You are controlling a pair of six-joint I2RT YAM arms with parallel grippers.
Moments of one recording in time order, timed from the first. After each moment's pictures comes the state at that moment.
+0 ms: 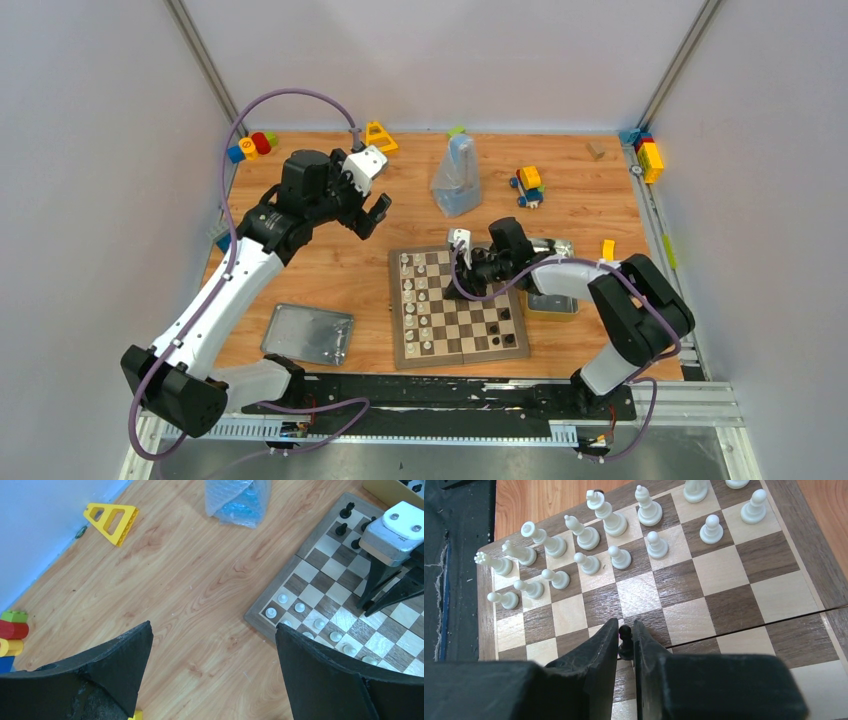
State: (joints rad) left arm -0.44 1.18 1.24 -0.56 0.19 0.35; right arm 0.55 1.61 0.70 0.15 -0.87 -0.33
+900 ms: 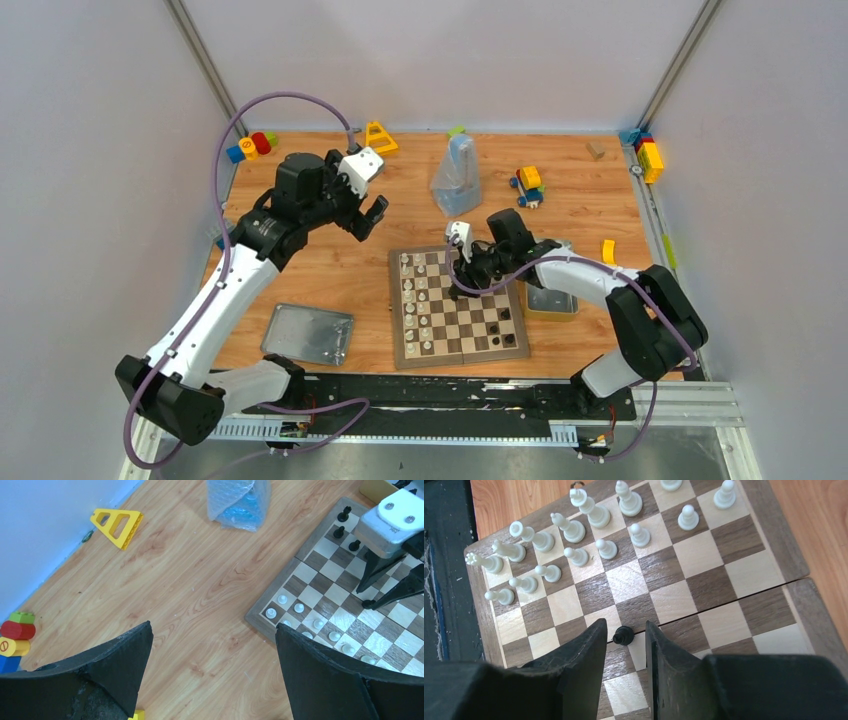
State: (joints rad) left arm -0.44 1.15 1.22 -0.56 0.19 0.35; right arm 0.57 1.52 0.80 -0.09 -0.73 -0.37
